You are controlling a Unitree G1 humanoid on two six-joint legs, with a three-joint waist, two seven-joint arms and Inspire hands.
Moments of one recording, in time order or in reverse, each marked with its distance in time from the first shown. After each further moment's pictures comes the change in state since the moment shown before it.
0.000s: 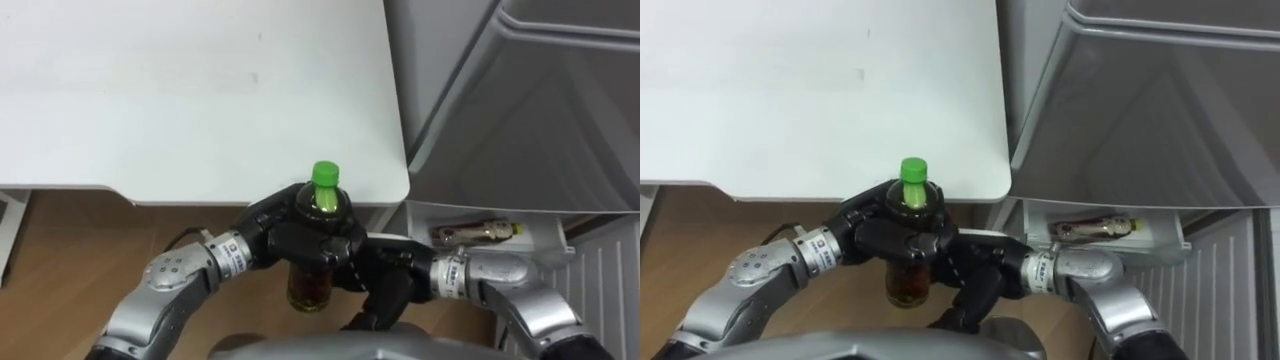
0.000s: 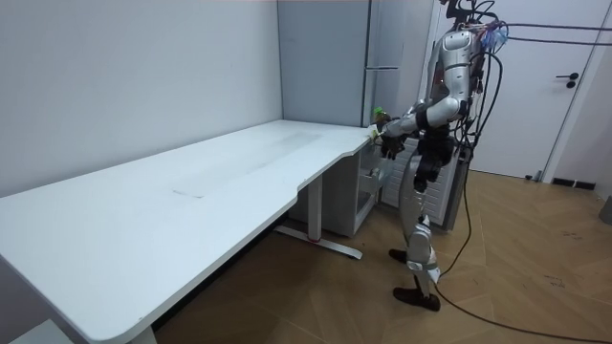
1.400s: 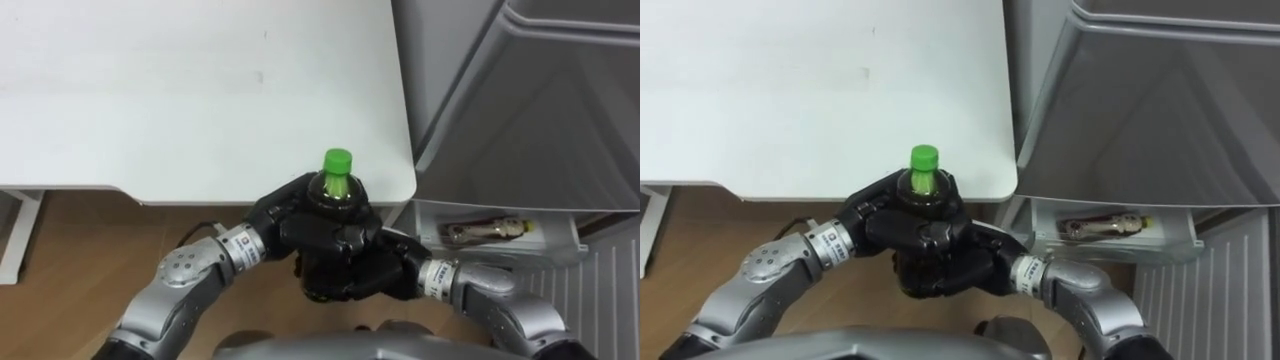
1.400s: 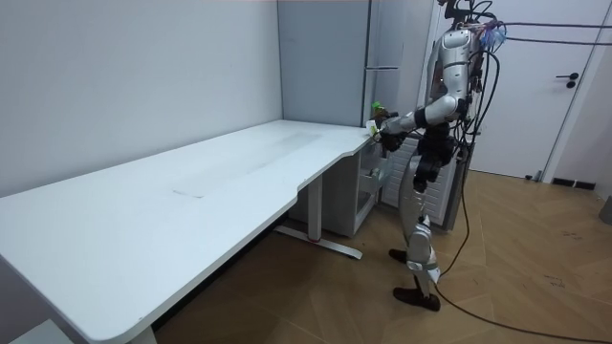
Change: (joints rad) left arm -0.033 -0.023 -0.054 0.005 -0.089 -0.067 0.060; right arm -0.002 0.034 0.069 0.081 0.346 0.014 -0.239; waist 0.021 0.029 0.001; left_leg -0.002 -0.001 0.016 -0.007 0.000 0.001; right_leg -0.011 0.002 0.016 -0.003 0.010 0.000
